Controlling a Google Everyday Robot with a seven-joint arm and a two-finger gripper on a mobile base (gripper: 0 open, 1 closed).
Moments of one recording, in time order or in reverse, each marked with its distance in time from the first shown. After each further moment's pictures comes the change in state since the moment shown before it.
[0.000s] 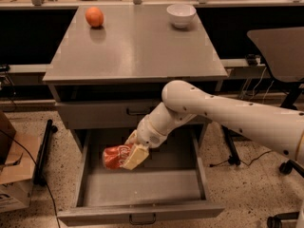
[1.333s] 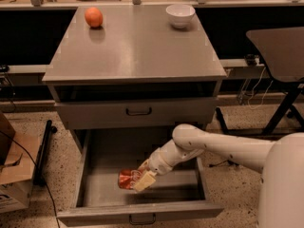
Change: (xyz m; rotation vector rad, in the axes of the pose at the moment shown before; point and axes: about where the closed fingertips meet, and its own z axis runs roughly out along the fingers) arm 0.134 -0.033 0.114 -0.048 -0.109 0.258
